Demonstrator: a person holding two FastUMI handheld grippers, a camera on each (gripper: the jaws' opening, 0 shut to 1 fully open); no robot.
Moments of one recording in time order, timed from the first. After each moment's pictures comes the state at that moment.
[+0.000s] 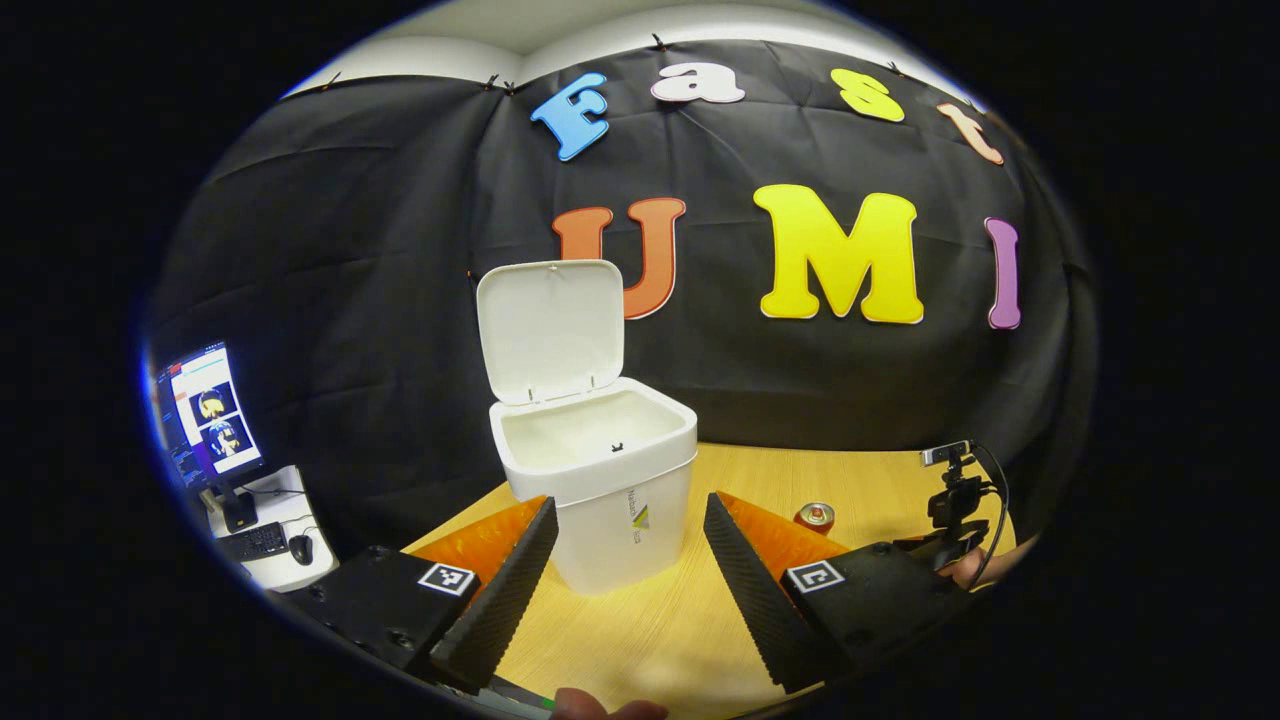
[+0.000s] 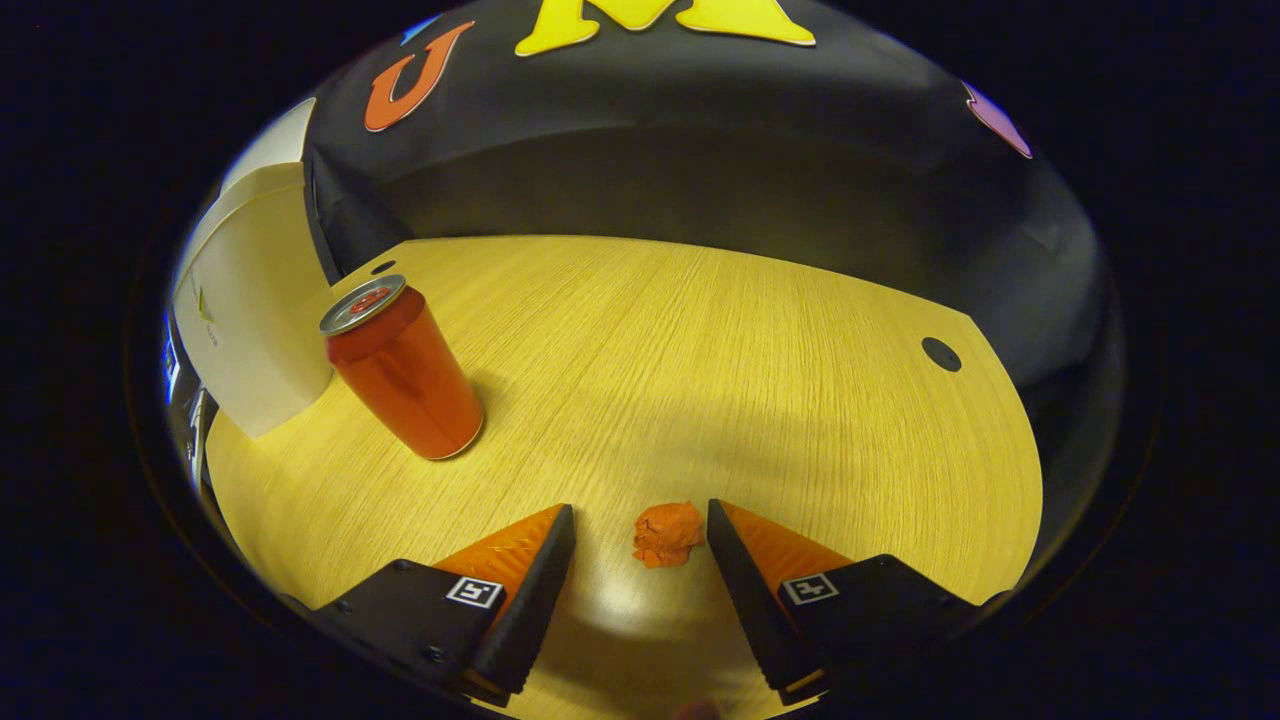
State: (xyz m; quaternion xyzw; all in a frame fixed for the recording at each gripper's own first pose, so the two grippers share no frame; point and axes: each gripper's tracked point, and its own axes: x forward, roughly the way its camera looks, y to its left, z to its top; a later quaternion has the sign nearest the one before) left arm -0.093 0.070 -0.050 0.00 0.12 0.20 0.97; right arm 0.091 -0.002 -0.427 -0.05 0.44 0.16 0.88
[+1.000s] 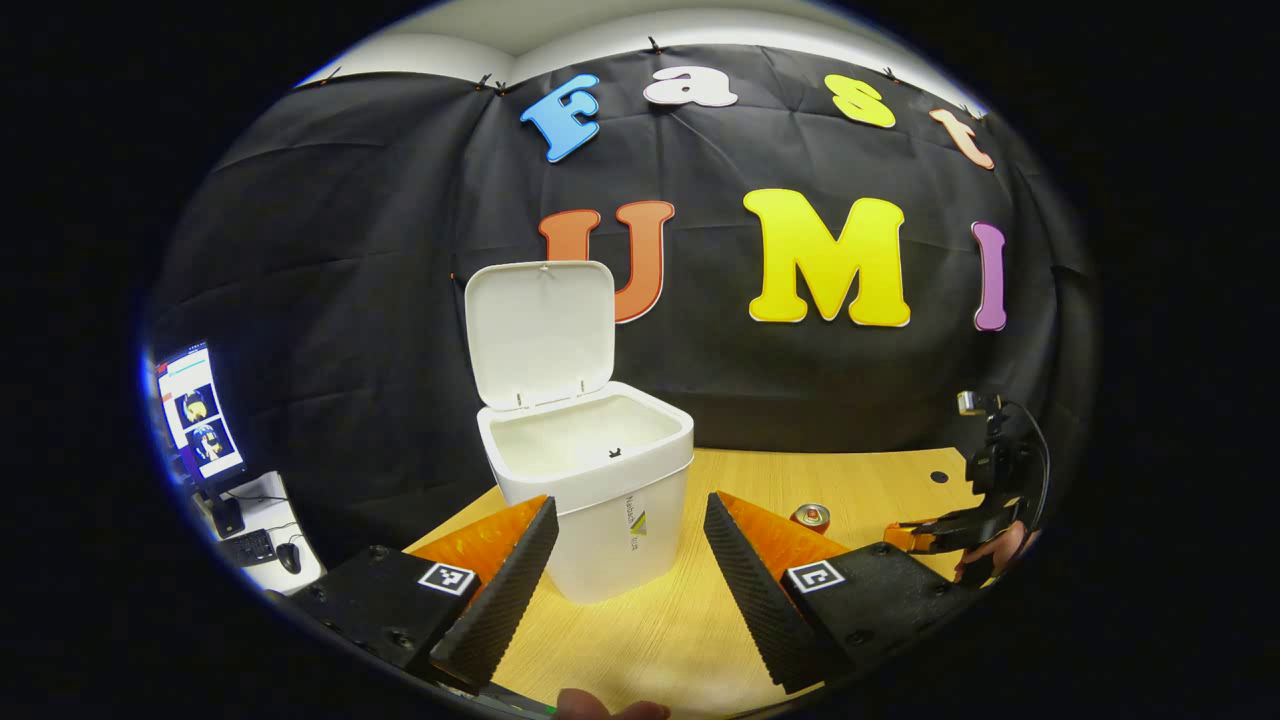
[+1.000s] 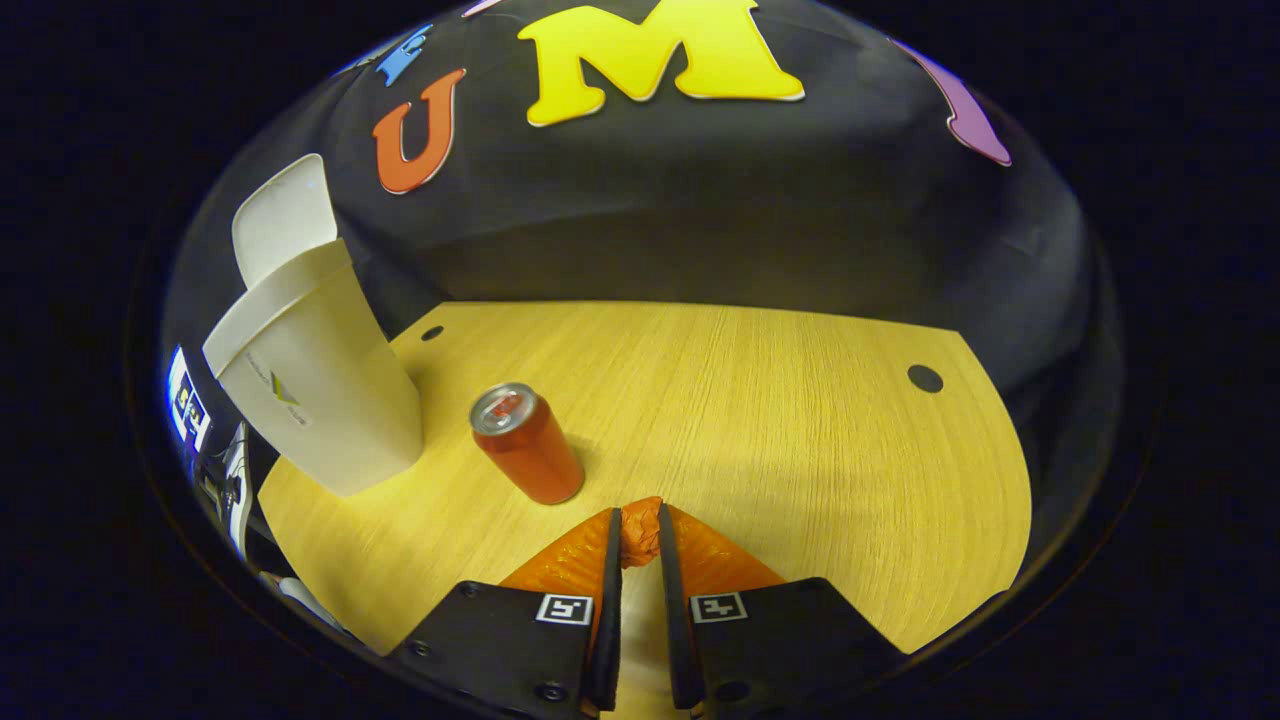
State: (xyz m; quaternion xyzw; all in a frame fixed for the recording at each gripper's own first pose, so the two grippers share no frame) left arm -0.087 0.080 -0.053 -0.01 0.11 0.16 0.98; right arm 0.059 0.034 -0.292 0.01 0.38 0.19 0.90
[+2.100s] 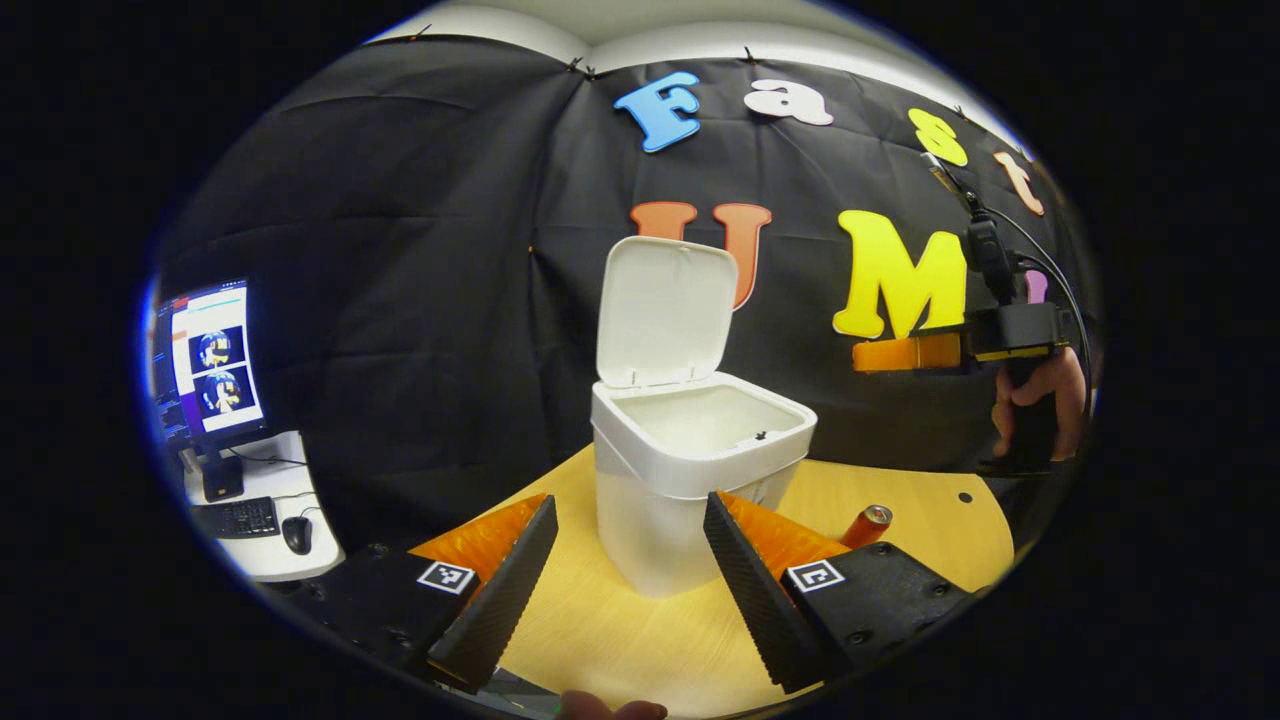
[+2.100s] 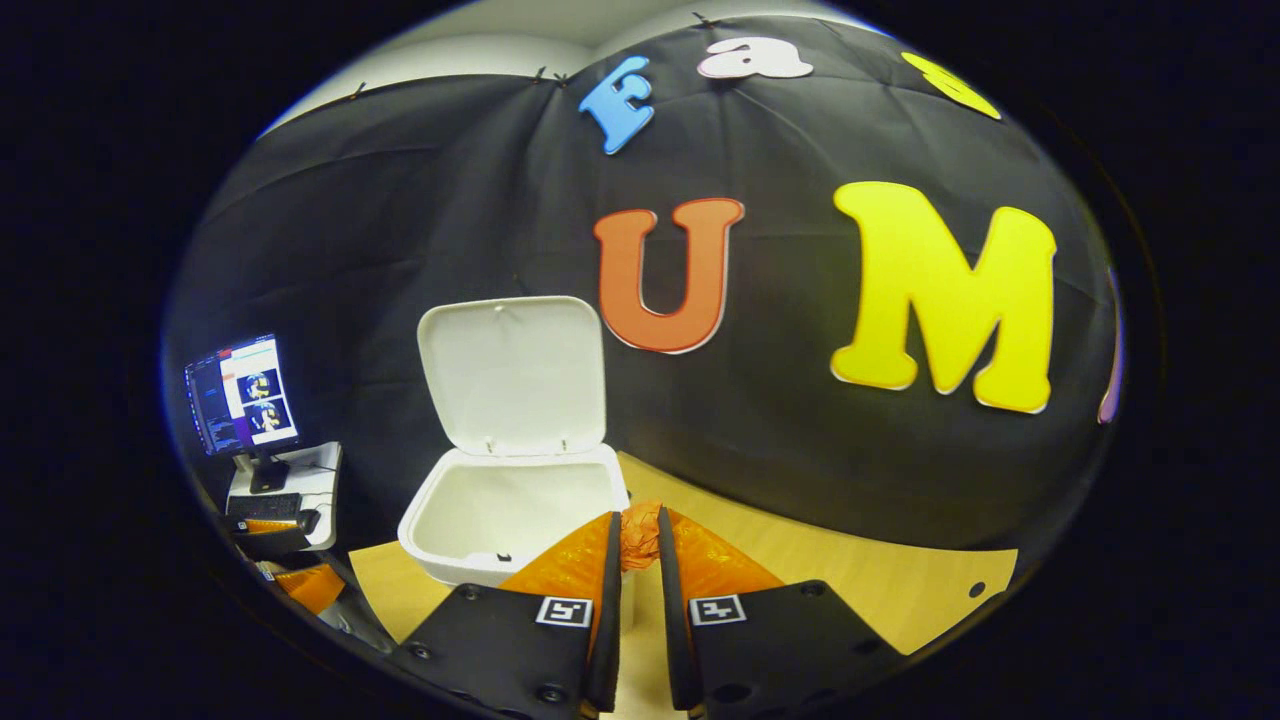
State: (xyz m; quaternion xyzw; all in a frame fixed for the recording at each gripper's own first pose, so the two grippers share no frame) left arm -0.150 0.202 -0.084 -0.06 0.10 0.24 0.96; right arm 0.060 0.344 -0.063 -0.02 0.20 0.40 0.89
